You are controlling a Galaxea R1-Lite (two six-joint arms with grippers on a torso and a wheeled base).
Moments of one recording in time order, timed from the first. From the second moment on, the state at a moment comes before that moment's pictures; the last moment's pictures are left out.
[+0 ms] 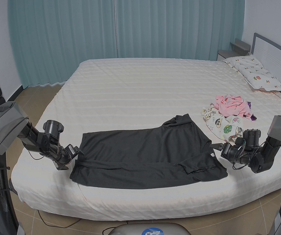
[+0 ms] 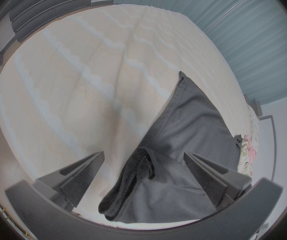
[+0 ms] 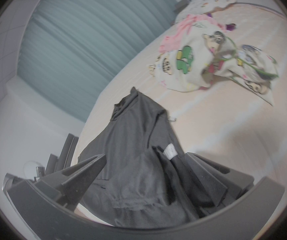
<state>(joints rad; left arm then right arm) 0.02 2.29 -1.15 -0.11 -0.20 -0.71 -0.01 2.33 -0.73 -1.04 0.35 0.64</state>
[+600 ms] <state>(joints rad) 0.05 2.13 -0.95 -0.12 -0.37 -0.83 0.20 2.23 -0.56 -0.99 -0.03 1.06</state>
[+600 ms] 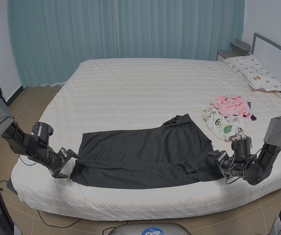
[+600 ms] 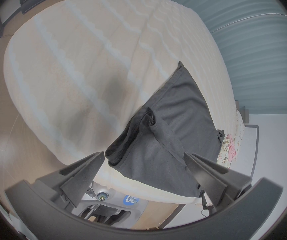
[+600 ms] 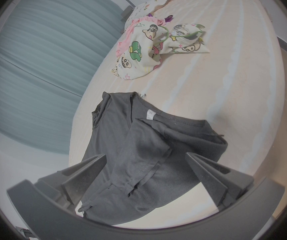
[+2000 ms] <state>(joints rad) 0.05 2.13 -0.92 -0.16 -0.38 -0.88 0.31 2.32 -0.72 -0.87 -0.14 1.09</state>
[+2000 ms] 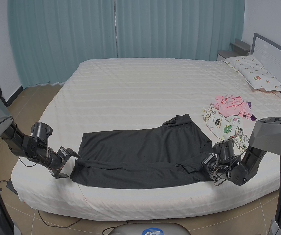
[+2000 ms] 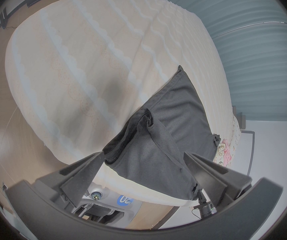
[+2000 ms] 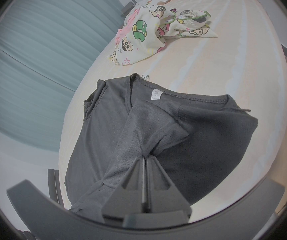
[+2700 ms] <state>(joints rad) 0.05 2.13 -0.92 -0.16 -0.37 -0.88 0.33 2.11 -0.62 -0.79 -0.13 1.08</state>
